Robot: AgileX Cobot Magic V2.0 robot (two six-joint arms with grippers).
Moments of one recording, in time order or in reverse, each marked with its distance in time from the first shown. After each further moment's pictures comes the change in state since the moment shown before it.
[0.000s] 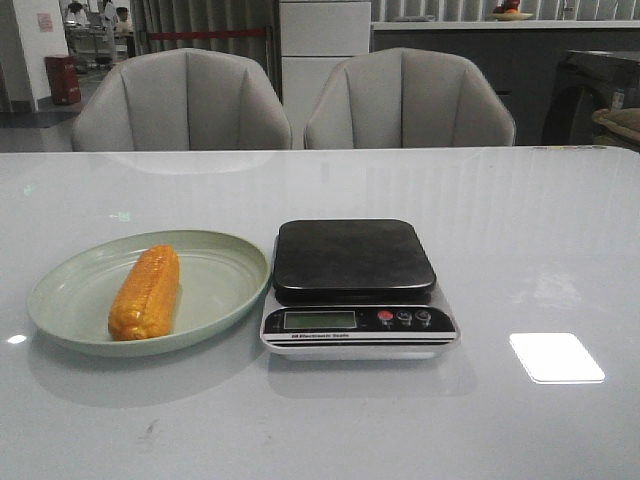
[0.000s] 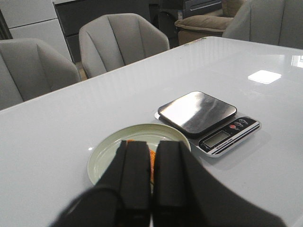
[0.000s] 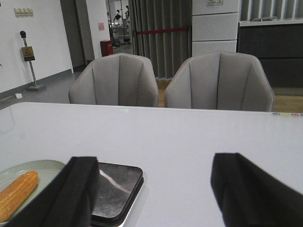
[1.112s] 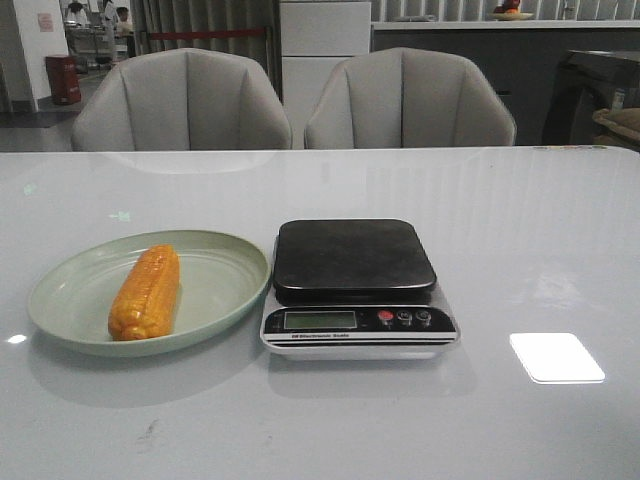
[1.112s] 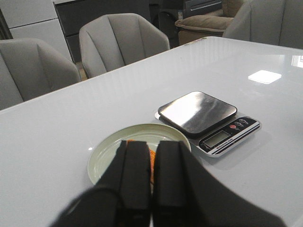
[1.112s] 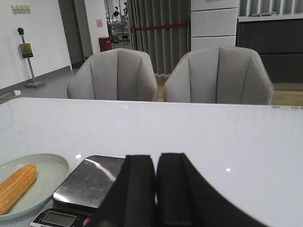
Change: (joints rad) left arm 0.000 0.000 0.000 0.000 0.000 0.000; right arm 0.000 0.000 0.019 0.003 0.004 0.000
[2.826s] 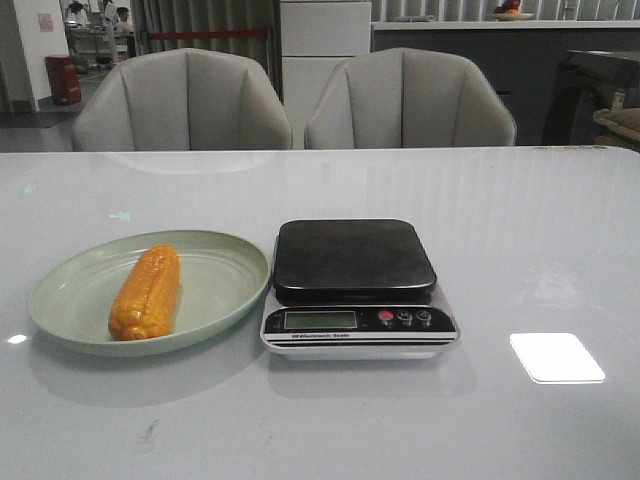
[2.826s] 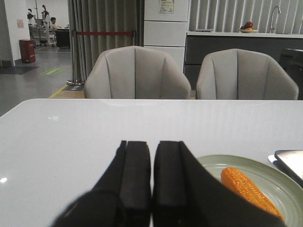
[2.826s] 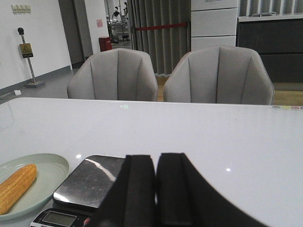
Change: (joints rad) left arm 0.599 0.000 0.337 -0.186 -0.530 -0.024; right arm 0.000 0.000 0.000 0.000 0.001 0.000
